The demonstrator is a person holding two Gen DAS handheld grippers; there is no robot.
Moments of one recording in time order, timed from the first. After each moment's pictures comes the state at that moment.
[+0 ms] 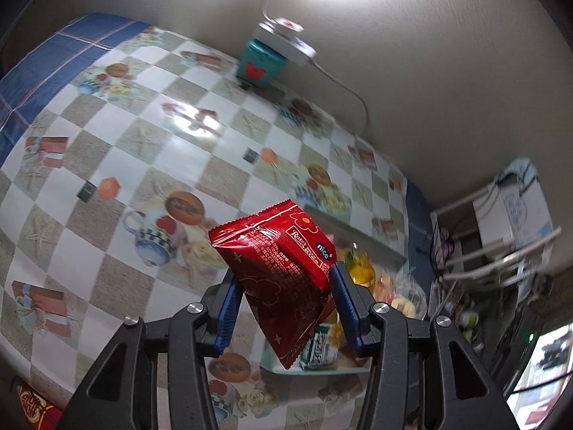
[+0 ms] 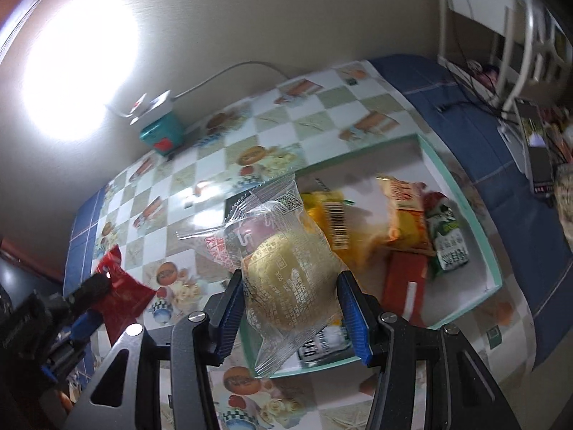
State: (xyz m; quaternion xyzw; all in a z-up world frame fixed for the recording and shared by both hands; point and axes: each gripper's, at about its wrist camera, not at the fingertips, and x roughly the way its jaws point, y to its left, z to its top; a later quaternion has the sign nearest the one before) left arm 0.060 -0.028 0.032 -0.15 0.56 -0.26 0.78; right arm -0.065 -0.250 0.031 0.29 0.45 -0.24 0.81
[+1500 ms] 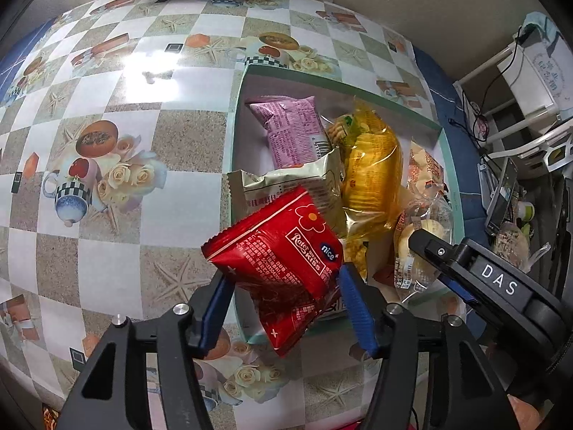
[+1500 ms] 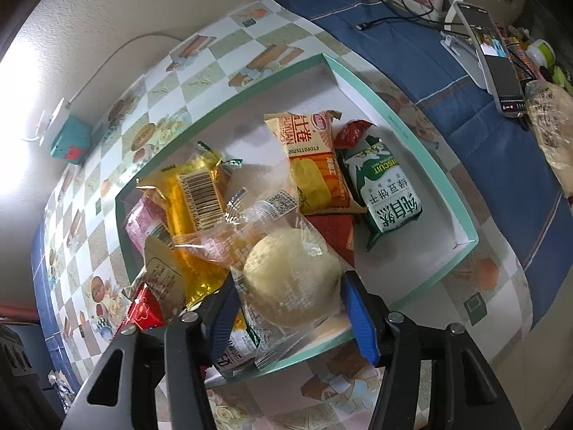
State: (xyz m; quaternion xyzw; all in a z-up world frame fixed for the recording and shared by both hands) left arm 0.016 -0.133 -0.048 0.04 0.64 -0.29 0.71; right arm -0.085 -0.308 -0.038 0.36 0.52 -0.32 0.70
